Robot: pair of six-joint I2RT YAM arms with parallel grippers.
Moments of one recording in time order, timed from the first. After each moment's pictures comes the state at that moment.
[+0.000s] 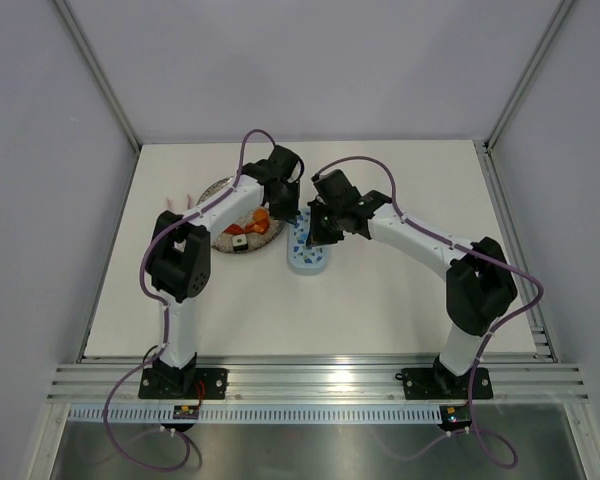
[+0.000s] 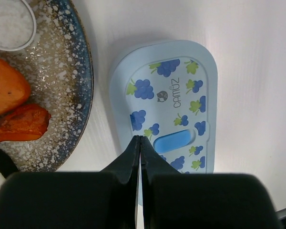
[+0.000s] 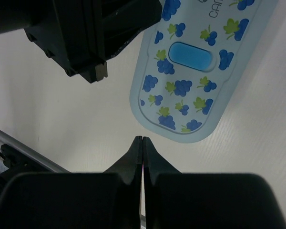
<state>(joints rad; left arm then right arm) -0.51 2.04 1.71 -0.74 0.07 -0.44 0.69 1.76 1.41 -0.57 -0.12 0.57</state>
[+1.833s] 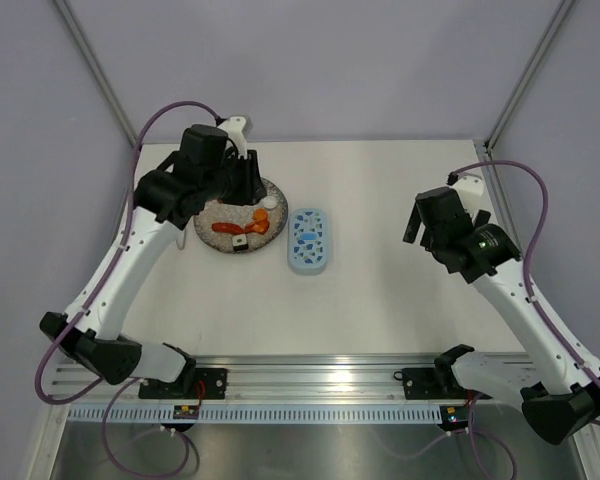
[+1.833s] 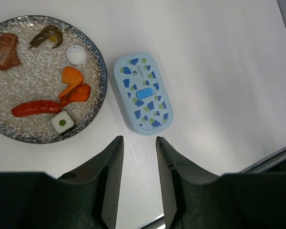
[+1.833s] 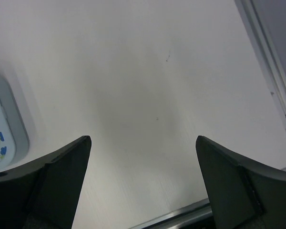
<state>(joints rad) -0.49 1.41 1.67 -0.90 0.07 -0.30 0.48 1.08 1.20 -0.98 0.61 0.60</state>
